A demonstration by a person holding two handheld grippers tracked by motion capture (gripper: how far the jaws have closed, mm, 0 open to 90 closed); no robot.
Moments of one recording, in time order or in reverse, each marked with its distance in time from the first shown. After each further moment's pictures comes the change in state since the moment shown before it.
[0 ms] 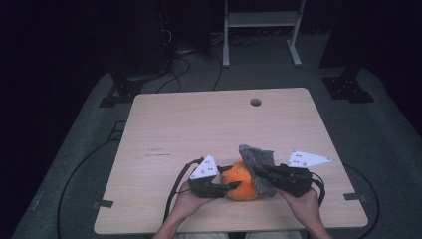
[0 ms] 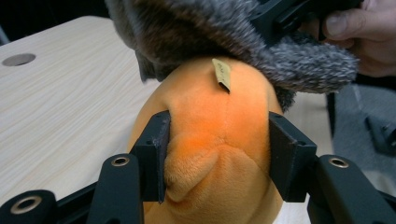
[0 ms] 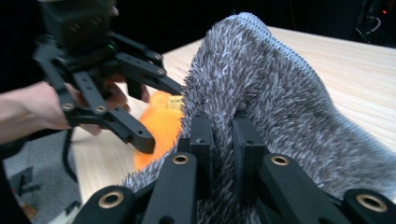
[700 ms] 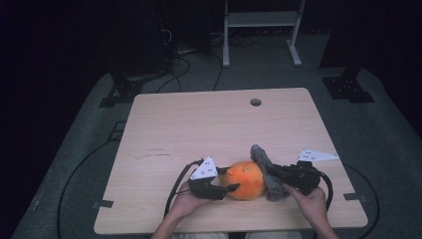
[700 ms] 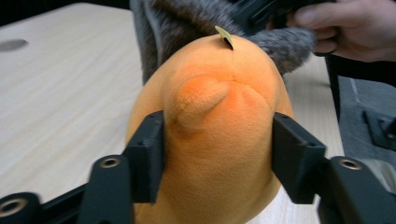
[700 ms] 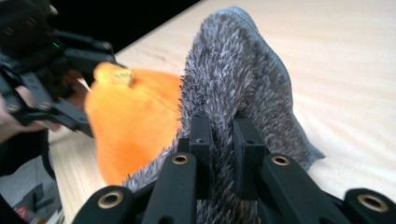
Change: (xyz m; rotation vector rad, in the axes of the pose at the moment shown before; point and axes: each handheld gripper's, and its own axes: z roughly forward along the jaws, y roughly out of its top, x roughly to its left) left arm 0.006 -0.010 0.003 -0.009 -0.009 -0.020; right arm -0.038 -0.024 -0.012 0.028 -0.048 0.178
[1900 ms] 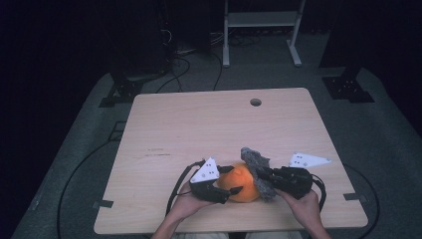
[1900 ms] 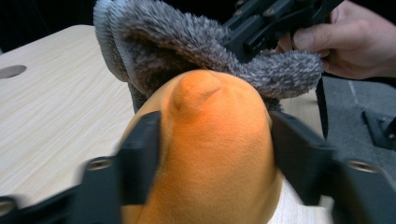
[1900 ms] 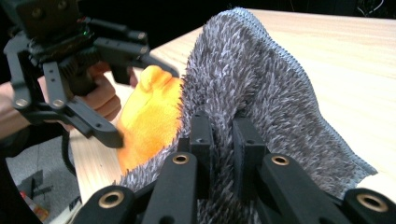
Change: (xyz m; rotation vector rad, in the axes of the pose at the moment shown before) left arm -0.007 0.007 -0.002 -0.025 -0.032 0.030; right arm 0.028 0.003 0.012 -0.004 0.051 -0.108
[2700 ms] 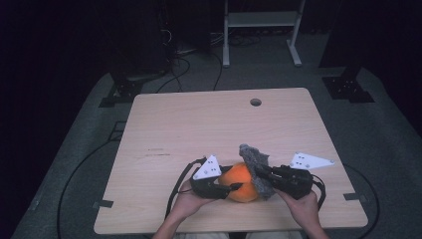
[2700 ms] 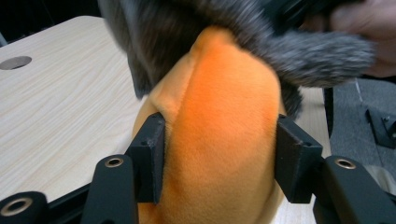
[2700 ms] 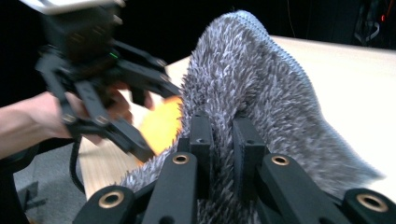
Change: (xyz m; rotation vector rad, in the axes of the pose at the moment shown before) left arm -0.002 0.012 -0.002 0.041 0.026 0.003; right arm 0.012 0.009 -0.004 -0.076 0.011 -0.029
